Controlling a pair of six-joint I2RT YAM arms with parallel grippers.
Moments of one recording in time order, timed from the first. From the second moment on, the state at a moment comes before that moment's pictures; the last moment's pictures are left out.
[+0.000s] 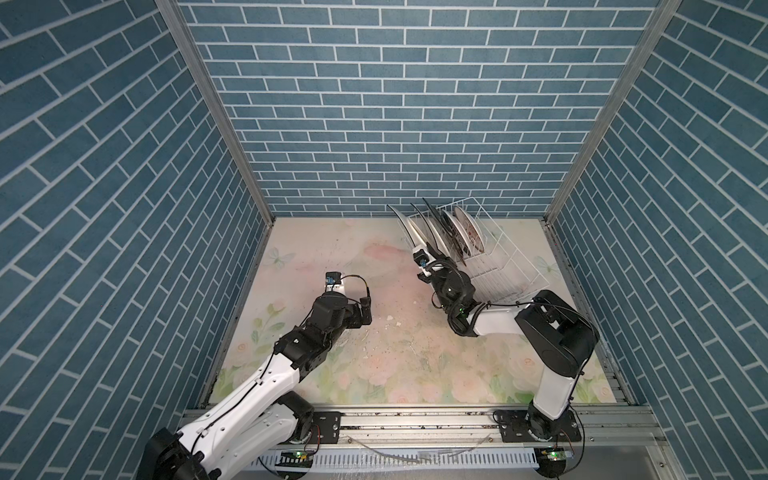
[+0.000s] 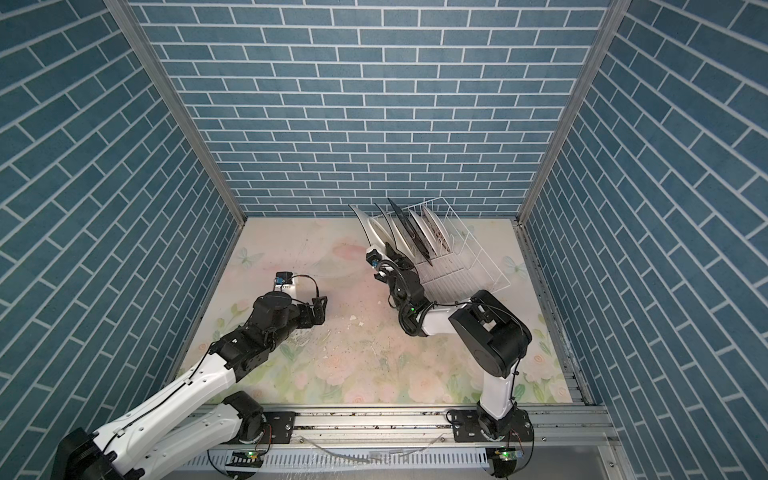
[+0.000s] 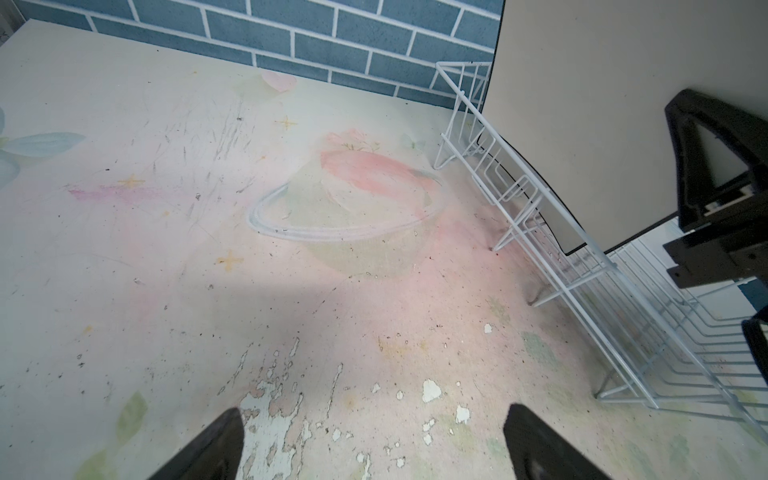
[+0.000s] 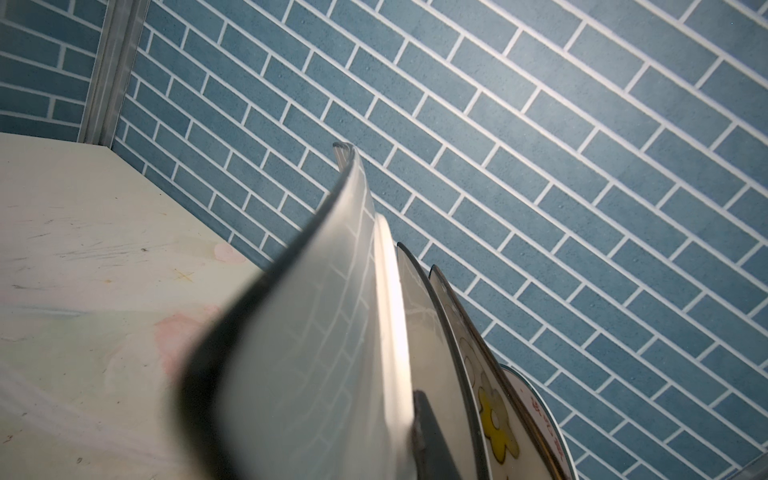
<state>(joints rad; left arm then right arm) -0.57 0.87 0.55 -0.25 -0.24 -0.48 0.80 1.82 0.83 1.14 0.39 -0.62</state>
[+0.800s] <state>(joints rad) -0.57 0.76 0.55 -0.33 -0.23 -0.50 0.87 1.75 0.84 1.10 0.34 -0.69</state>
